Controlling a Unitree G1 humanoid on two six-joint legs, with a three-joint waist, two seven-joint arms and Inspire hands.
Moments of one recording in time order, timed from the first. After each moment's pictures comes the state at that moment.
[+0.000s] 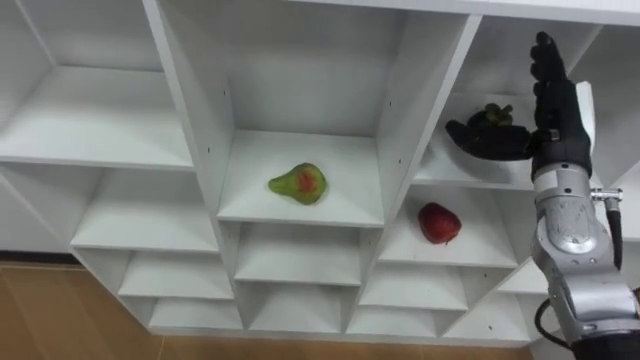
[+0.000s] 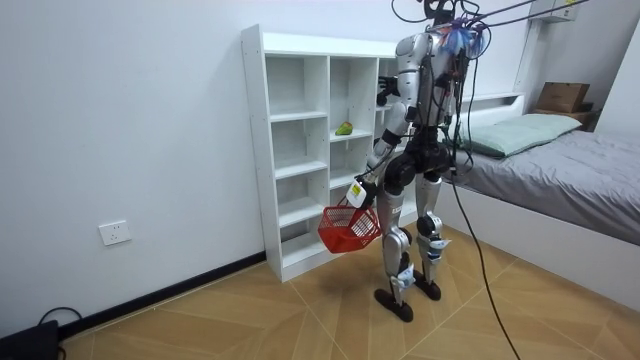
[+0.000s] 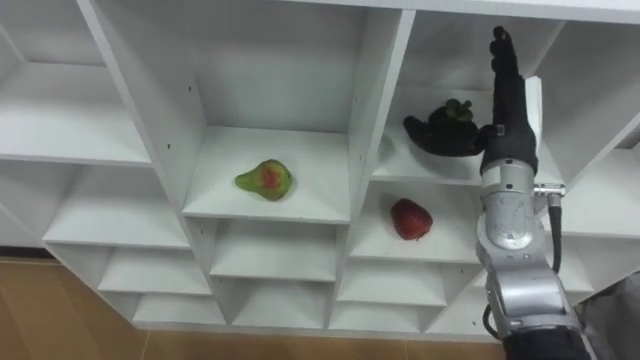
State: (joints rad) left arm 0.20 0.22 0.02 1.00 0.05 0.02 0.00; right arm -0.22 -0.37 0.01 0.27 0.03 -0.06 -0.23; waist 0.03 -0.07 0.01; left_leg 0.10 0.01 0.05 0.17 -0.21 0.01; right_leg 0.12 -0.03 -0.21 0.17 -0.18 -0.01
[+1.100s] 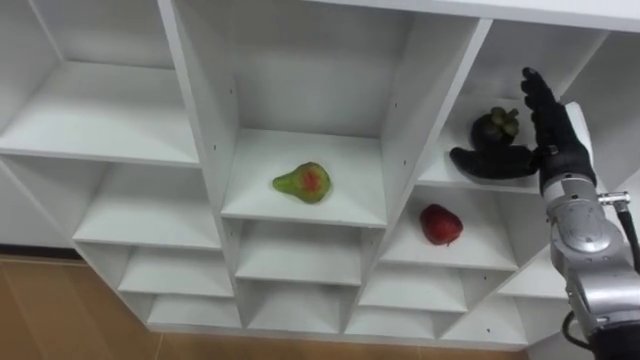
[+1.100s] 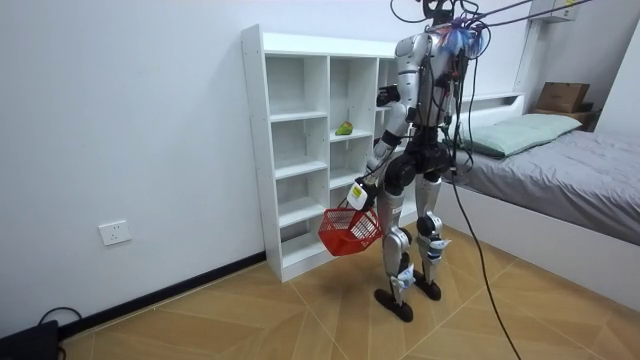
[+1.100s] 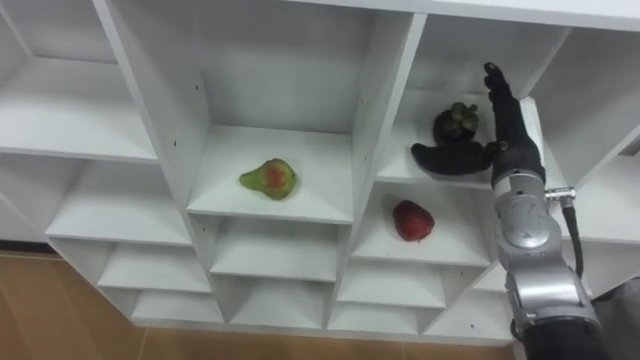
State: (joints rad) left arm 0.20 0.23 0.06 1.00 0.05 0.03 -0.03; right arm -0.24 -0.42 0.00 0.42 0.00 -0.02 -0.15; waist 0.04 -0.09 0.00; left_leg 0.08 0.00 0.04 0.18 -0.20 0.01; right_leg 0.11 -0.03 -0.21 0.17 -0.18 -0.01
